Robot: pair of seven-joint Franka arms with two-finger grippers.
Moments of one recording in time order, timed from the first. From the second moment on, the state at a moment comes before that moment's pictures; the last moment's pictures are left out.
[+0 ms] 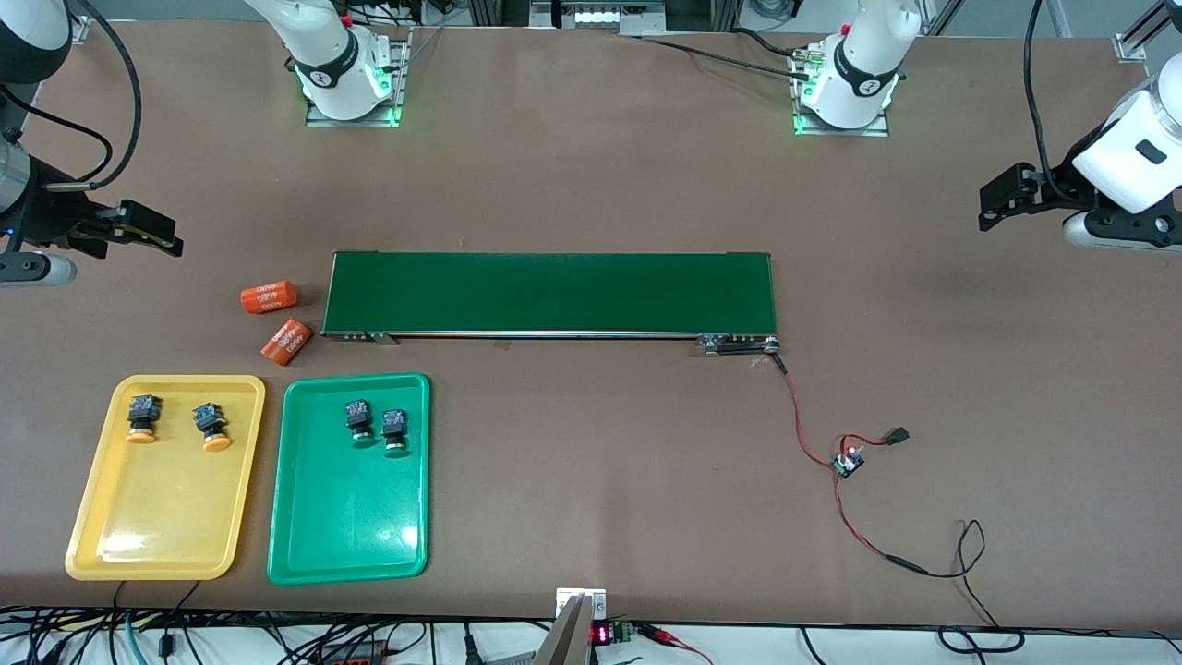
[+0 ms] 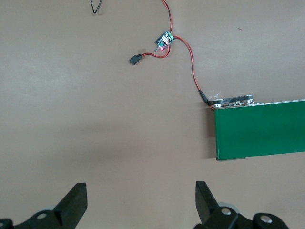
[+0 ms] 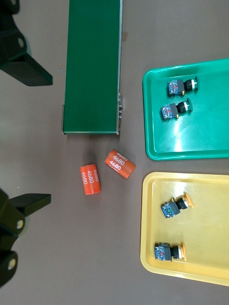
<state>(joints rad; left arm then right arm) -0.04 -0.01 -0.01 -1.61 0.02 1.56 0.03 -0.03 0.09 0.02 -1.58 0.02 1.59 -0.03</state>
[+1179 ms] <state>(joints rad) -0.04 -0.01 -0.01 -1.61 0.02 1.56 0.03 -0.04 0.08 0.00 -1.58 0.01 1.56 0.04</state>
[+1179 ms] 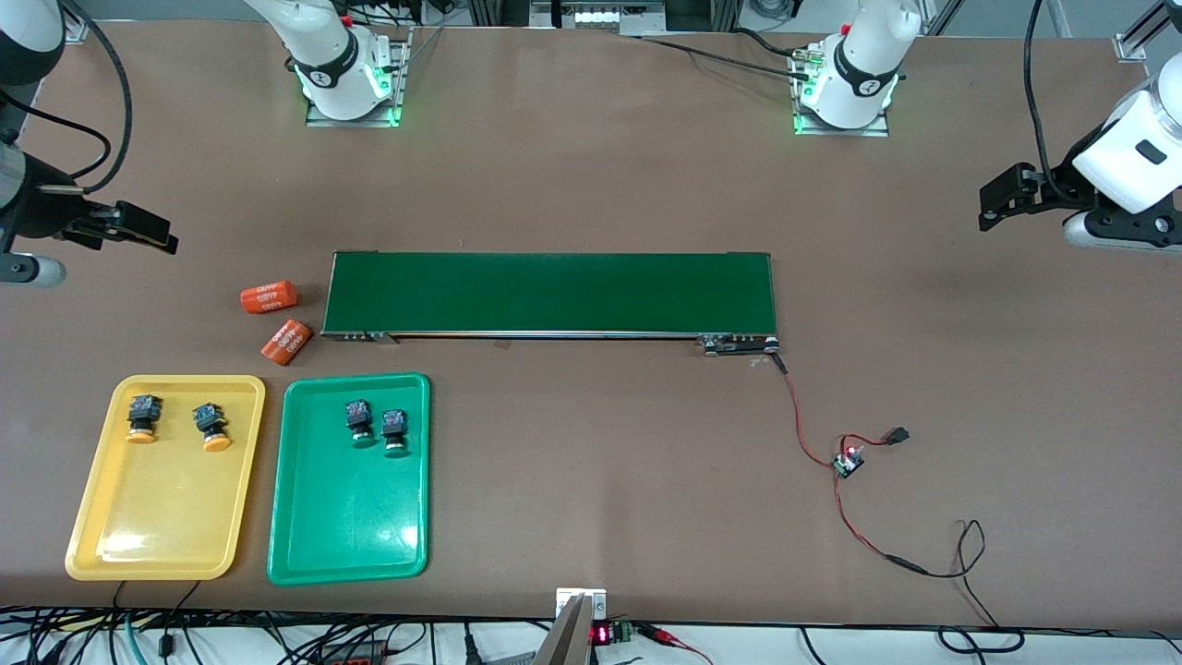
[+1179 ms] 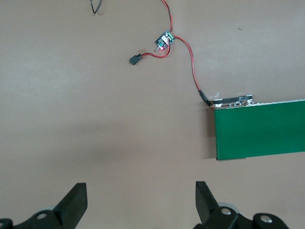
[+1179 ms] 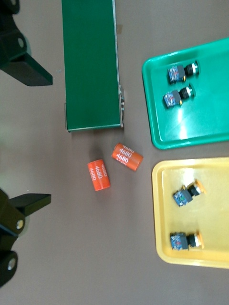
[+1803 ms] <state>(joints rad) -0.04 -0.01 -0.01 -1.61 0.02 1.56 0.03 -0.05 0.08 0.00 -1.58 0.01 1.54 0.04</state>
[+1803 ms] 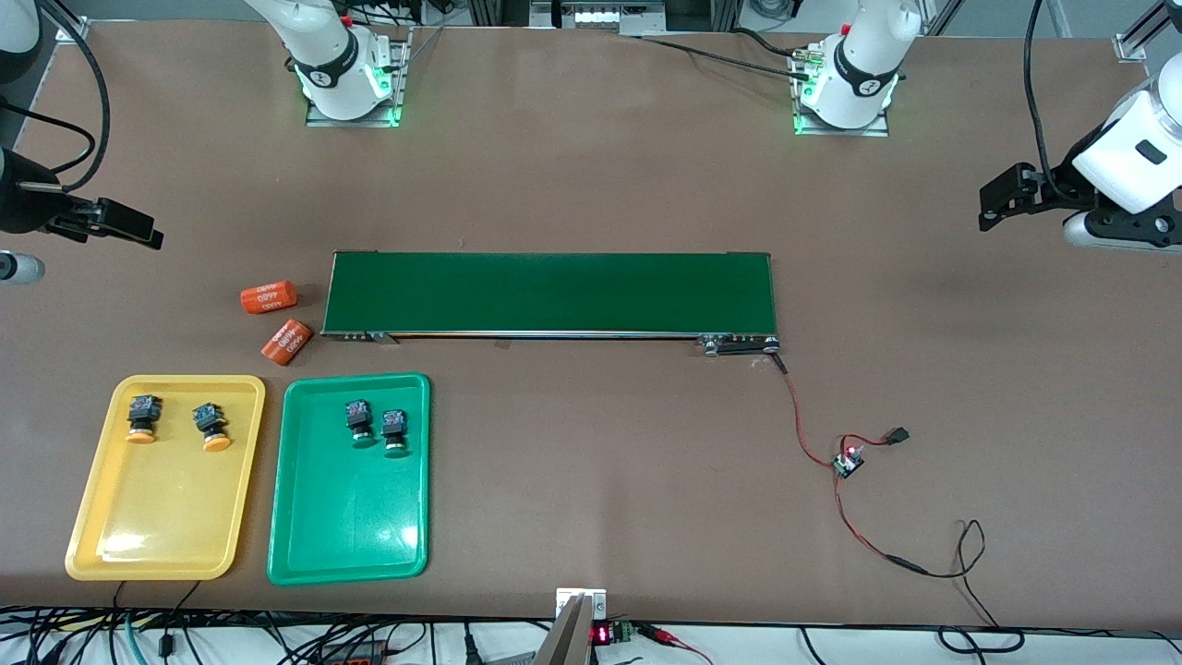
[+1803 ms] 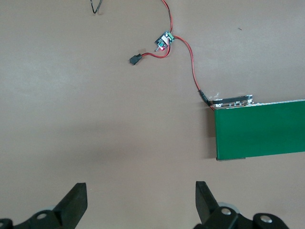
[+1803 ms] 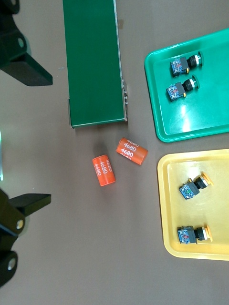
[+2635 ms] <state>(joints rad) -0.04 -0.01 -0.01 -1.61 0.02 1.56 0.03 -0.05 0.05 0.00 -1.58 0.01 1.47 0.04</state>
